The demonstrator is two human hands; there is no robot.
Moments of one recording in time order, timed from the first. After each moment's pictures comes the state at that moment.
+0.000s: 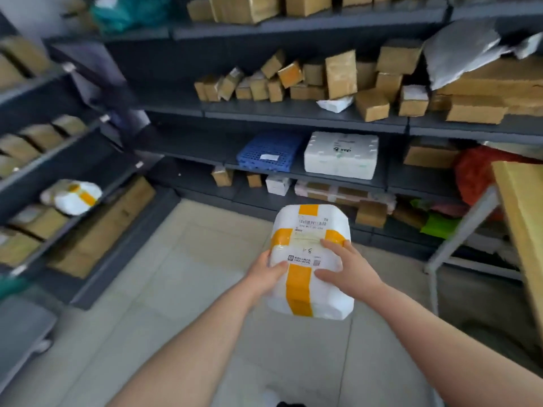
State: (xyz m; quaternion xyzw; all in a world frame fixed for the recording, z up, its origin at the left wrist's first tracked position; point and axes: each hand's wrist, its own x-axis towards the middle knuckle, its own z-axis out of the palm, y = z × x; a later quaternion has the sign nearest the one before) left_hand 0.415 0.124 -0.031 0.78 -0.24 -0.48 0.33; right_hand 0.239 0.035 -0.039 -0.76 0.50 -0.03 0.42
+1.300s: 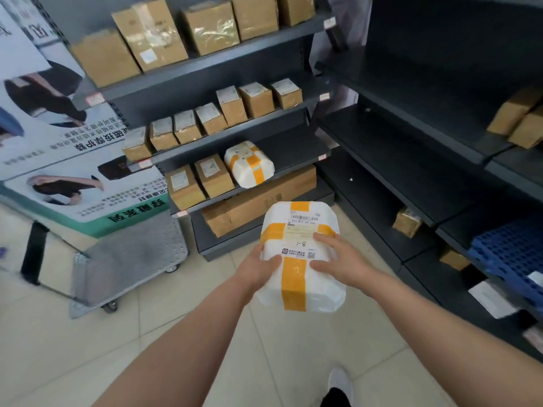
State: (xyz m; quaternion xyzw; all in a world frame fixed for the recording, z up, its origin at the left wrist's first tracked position) left_hand 1.006 0.152 -0.048 0.82 0.10 -0.31 0.47; right_hand 0.954 -0.049 -0.070 -0.87 0.15 0.14 0.46
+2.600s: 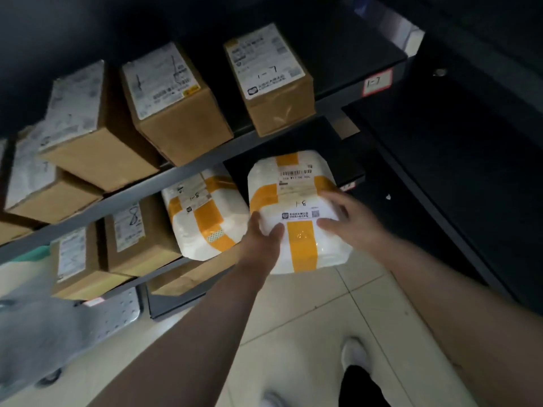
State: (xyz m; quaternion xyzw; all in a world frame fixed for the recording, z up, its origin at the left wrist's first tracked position) left_hand 1.527 -0.066 -0.249 0.86 0.15 -0.22 0.43; right_hand 1.503 -0.255 -0.247 -0.81 0.18 0.13 0.55
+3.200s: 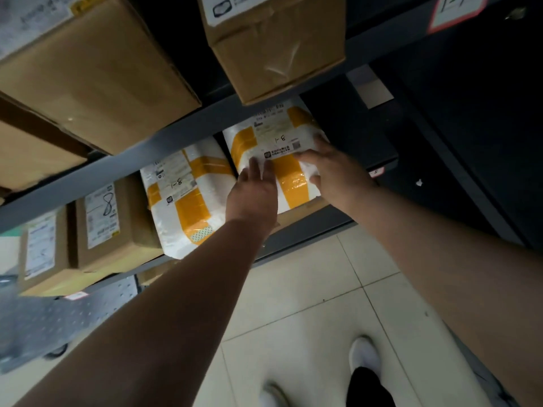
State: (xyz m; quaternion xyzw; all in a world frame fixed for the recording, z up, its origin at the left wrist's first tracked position) left_hand 1.625 -0.079 -0.308 0.98 -0.15 -0.12 -0.06; right_hand 1.620 -0.245 -0.318 -0.96 -0.02 0.08 0.26
